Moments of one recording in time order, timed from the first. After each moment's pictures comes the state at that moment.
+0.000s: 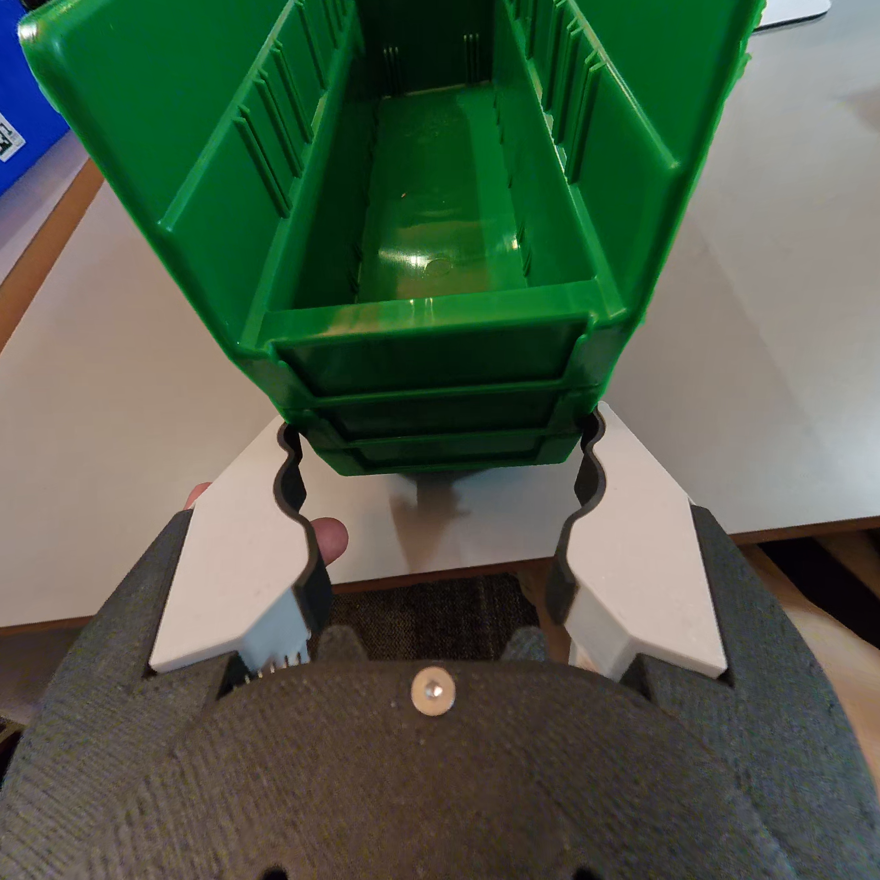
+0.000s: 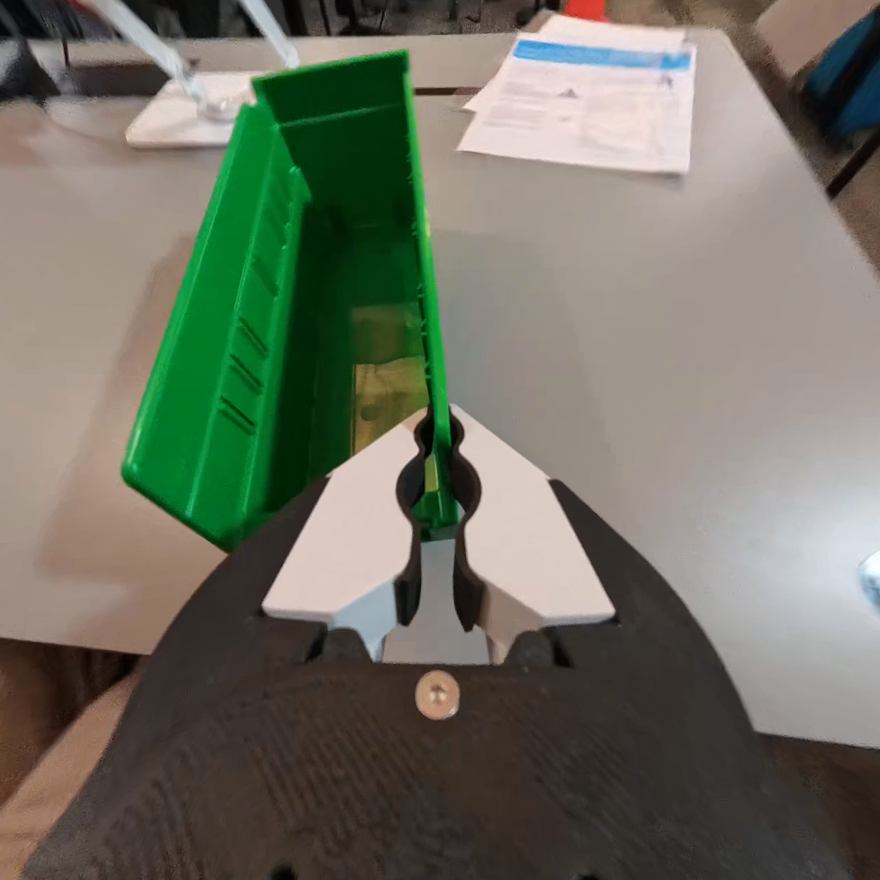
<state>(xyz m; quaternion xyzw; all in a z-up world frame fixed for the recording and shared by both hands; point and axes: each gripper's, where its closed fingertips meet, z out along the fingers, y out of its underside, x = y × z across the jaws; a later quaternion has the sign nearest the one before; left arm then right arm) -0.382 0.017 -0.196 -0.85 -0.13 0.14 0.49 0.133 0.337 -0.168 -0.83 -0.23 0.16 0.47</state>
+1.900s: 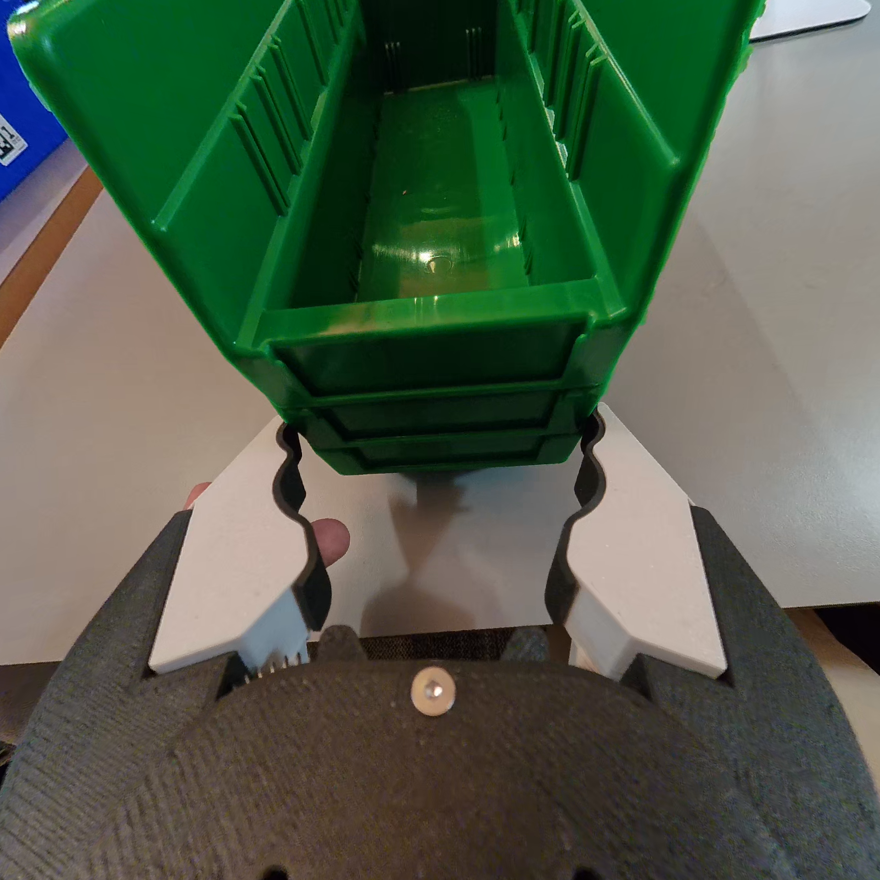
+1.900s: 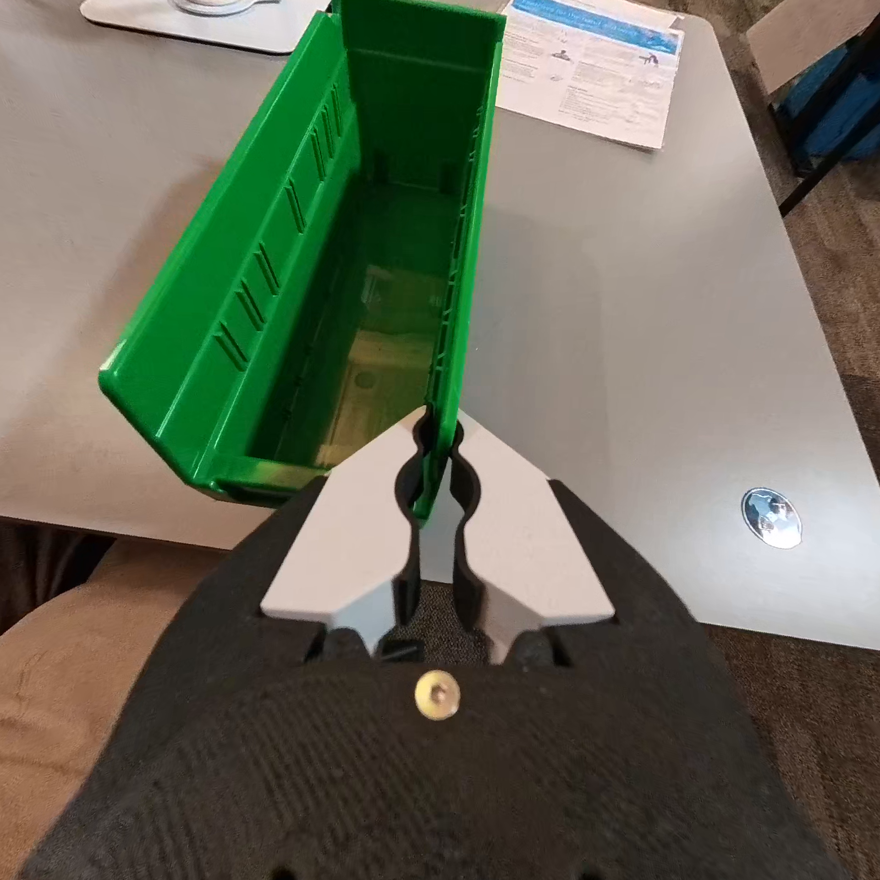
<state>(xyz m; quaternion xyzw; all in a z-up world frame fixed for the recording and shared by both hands) -0.385 0.043 -0.198 -0.85 -0.14 0.15 0.48 0.174 0.307 -0.175 -0.83 -0.28 0.11 0.47</state>
